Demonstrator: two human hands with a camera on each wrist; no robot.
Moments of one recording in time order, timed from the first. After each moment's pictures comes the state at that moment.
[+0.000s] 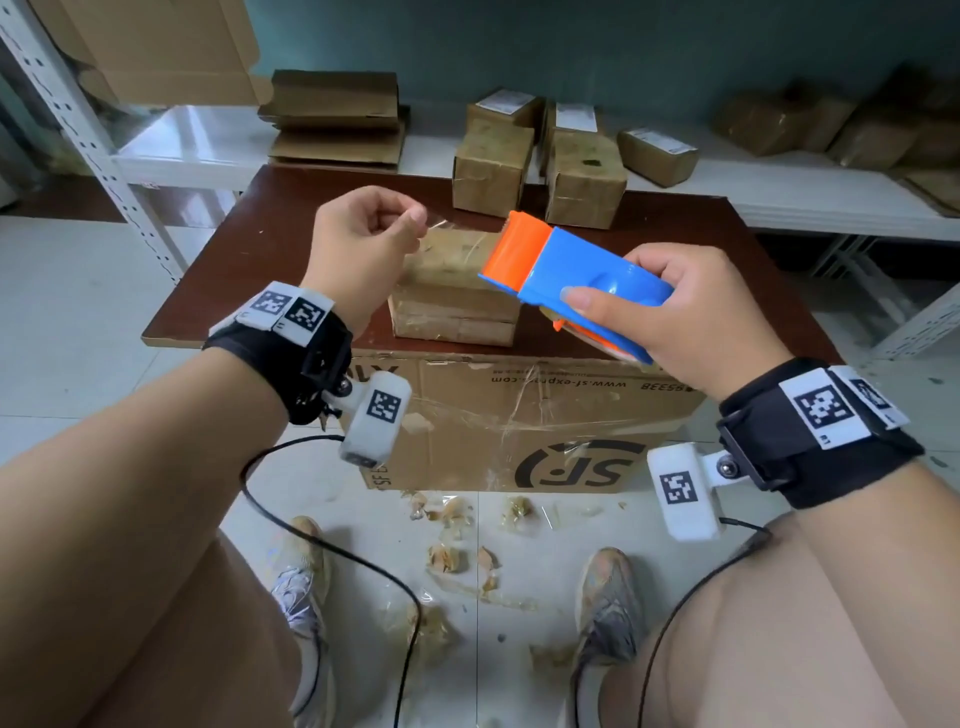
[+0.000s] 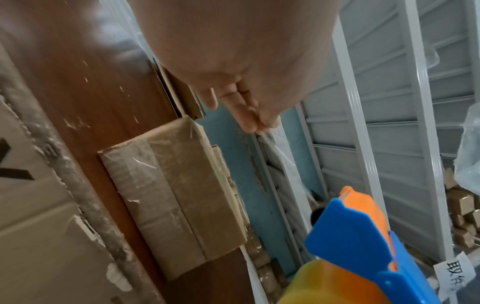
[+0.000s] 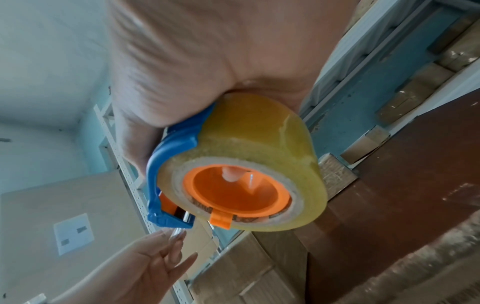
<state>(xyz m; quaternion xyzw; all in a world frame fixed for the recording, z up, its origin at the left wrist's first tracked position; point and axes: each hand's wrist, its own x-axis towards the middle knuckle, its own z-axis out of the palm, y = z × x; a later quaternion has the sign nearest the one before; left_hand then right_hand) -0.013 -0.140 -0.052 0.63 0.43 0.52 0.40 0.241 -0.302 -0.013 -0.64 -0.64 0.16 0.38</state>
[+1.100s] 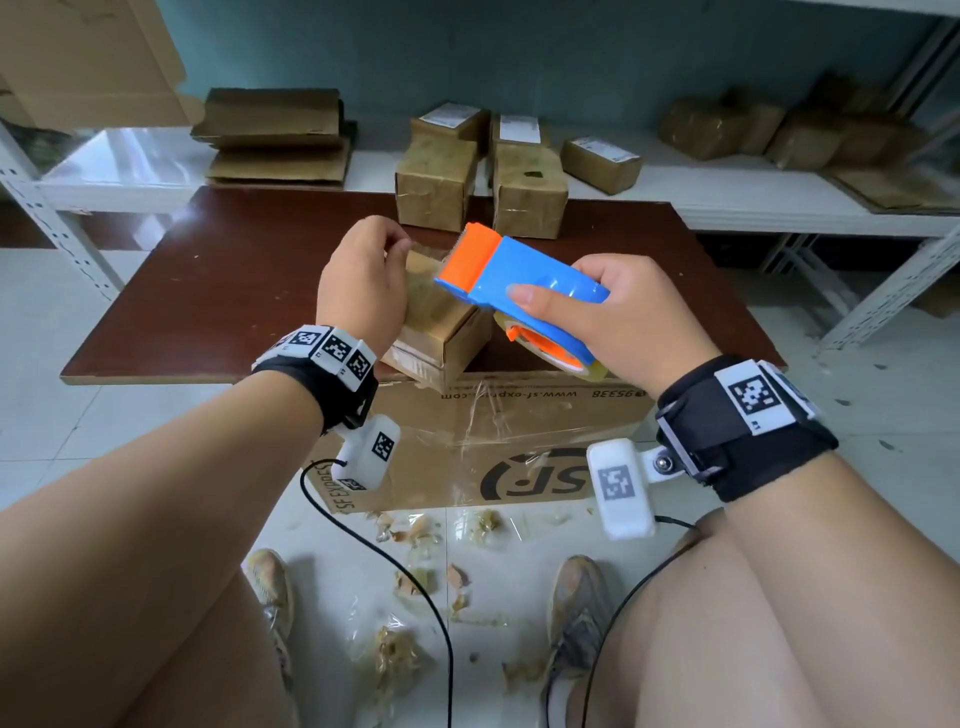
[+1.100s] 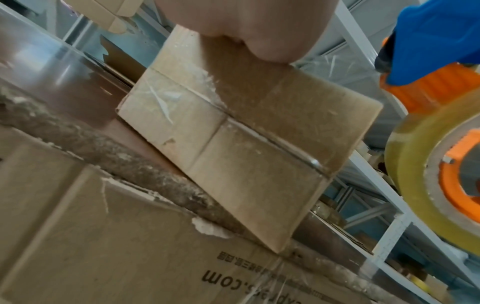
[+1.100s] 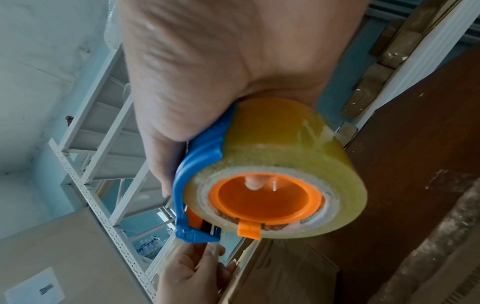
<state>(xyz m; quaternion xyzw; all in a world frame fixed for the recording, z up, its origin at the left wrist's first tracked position) 0.053 -0.132 -0.081 0.74 0.47 0.45 0.15 0.260 -0.295 -0.013 -0.68 -0.59 0.19 0.39</state>
